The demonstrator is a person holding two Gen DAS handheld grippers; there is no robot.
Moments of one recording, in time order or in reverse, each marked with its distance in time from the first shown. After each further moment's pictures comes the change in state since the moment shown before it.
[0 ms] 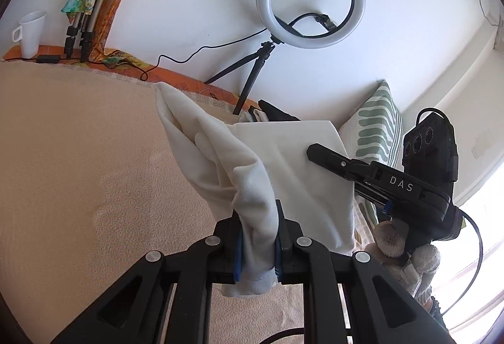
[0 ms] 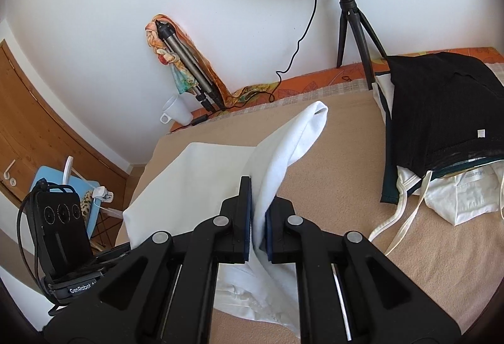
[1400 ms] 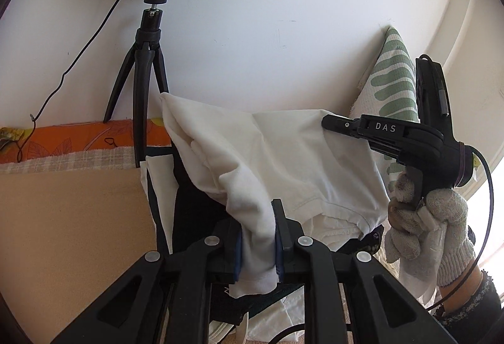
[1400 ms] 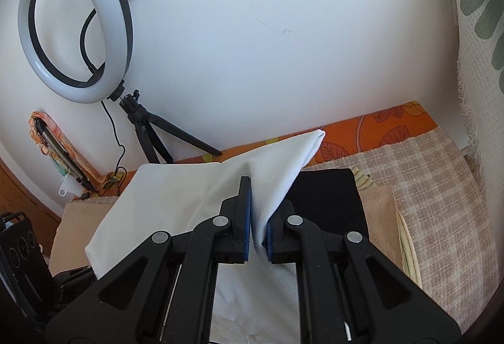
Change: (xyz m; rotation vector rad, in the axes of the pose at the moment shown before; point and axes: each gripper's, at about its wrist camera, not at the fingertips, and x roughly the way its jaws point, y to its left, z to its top) left arm 0.253 -0.115 0.075 0.250 0.023 0.099; right arm -0.023 -0.272 0.162 0.043 -0.146 -0.301
